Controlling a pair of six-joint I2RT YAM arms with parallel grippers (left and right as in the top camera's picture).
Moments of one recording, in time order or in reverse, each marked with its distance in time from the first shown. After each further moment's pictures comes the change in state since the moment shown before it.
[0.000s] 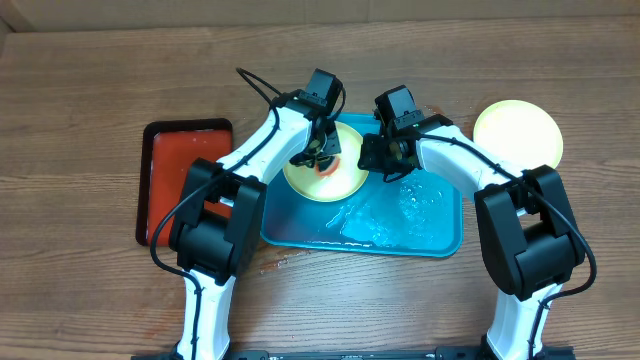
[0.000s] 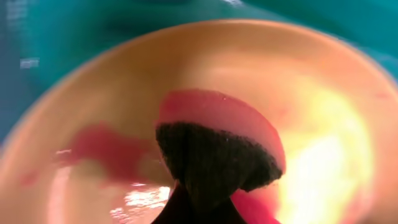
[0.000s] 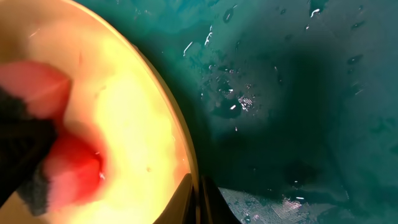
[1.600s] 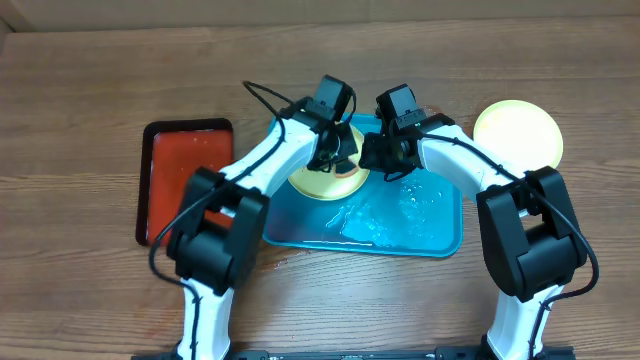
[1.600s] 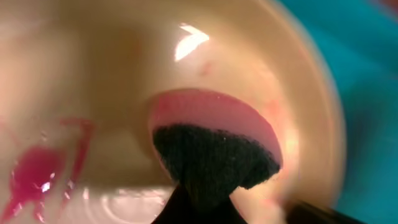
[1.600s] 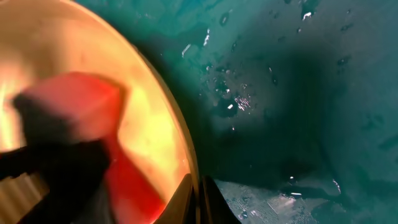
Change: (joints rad) left arm -0.047 -0.043 -0.097 0.172 0.140 -0.142; right arm -0.003 -0.008 0.001 -0.010 -0.006 0.000
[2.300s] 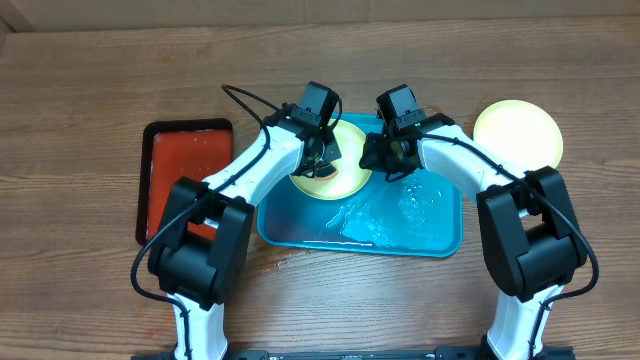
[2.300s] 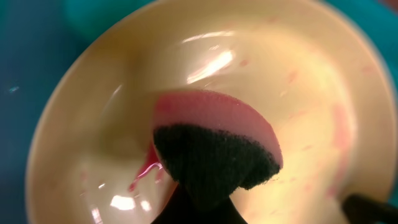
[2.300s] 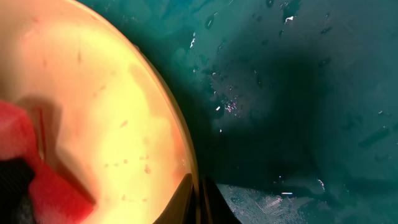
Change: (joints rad) left arm 0.032 -0.117 -0.116 -0.003 -0.116 0.025; right arm 0.000 0.000 0.000 -0.005 0.030 0.000
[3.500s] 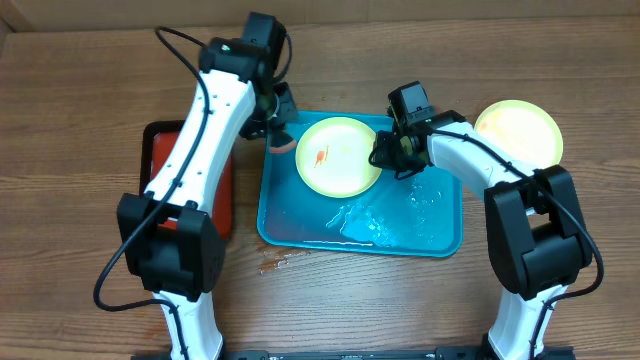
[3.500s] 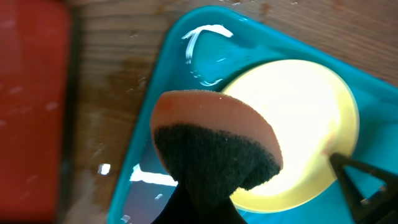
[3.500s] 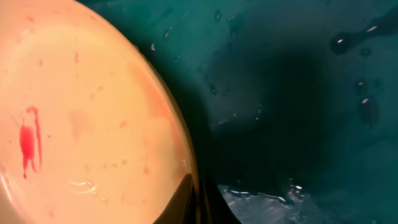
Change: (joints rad) left arm 0.155 -0.003 0.481 -0.584 0.031 0.160; right arm -0.035 -0.002 0.000 -0.019 0.000 -0.011
